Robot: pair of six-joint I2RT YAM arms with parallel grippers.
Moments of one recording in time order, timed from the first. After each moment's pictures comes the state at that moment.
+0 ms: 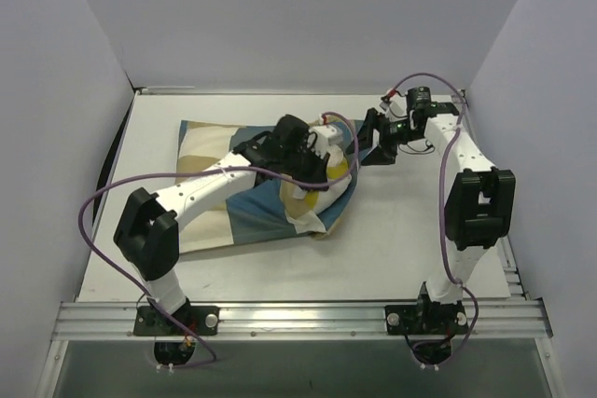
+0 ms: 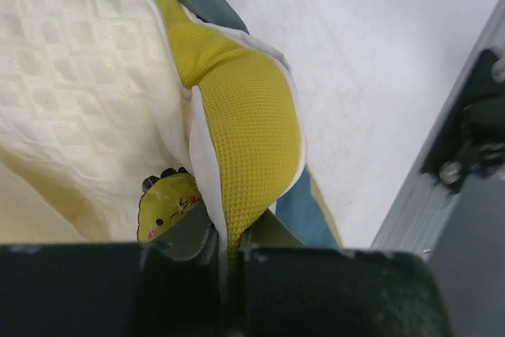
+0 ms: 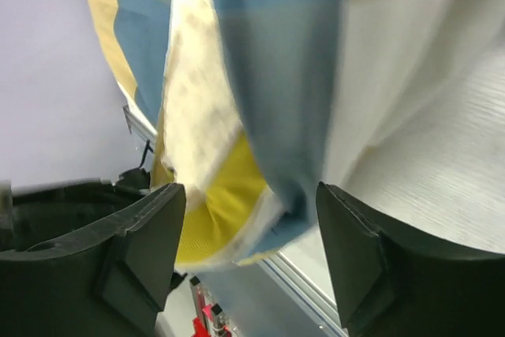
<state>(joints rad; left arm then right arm) -0.80 1.74 1.47 -0.48 0.34 -0.09 0.08 1.85 1.53 -0.84 -0.81 0.32</state>
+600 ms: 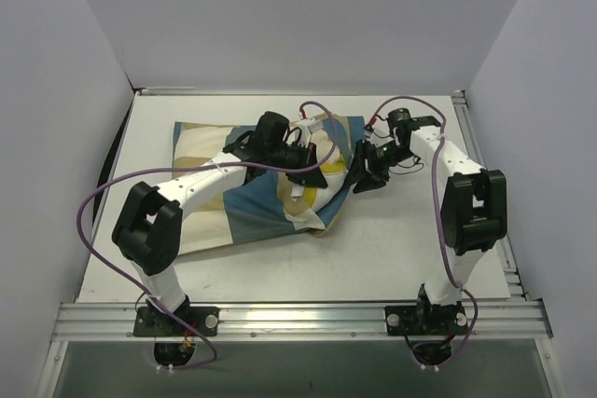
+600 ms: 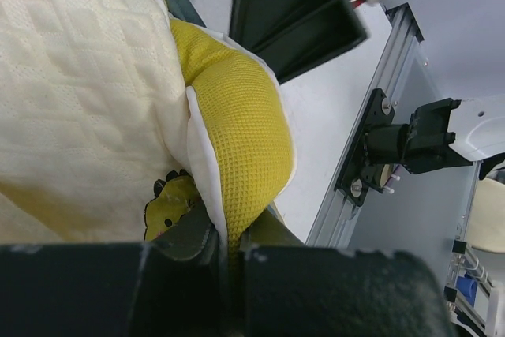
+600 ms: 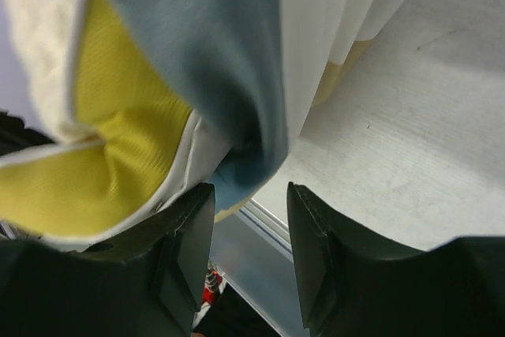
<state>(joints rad) -0.64 1.76 1.33 -0.21 0.67 -0.38 0.15 1.80 1.38 -0.96 -0.74 0.22</state>
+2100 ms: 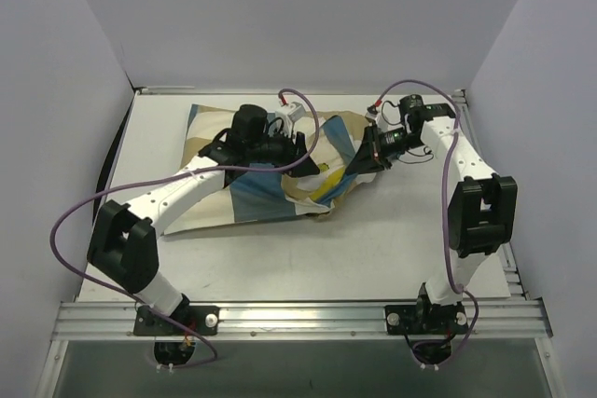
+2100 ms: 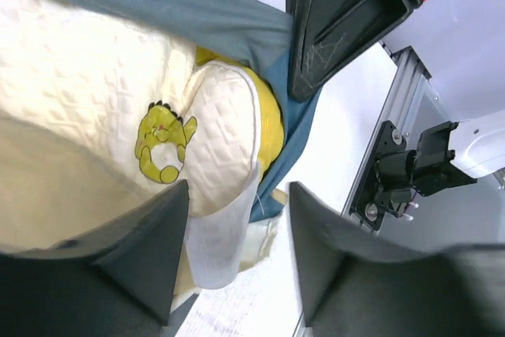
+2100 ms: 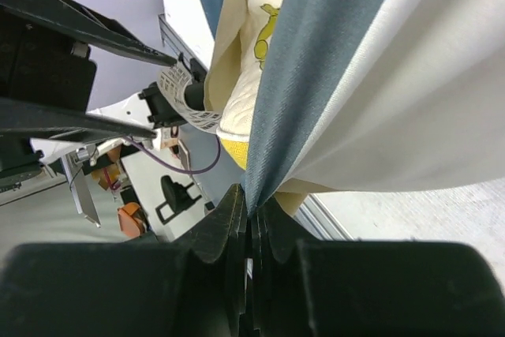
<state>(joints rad) -0.60 1.61 1.26 -0.14 0.62 -0.36 0.12 1.79 1.48 -1.07 -0.99 0.12</state>
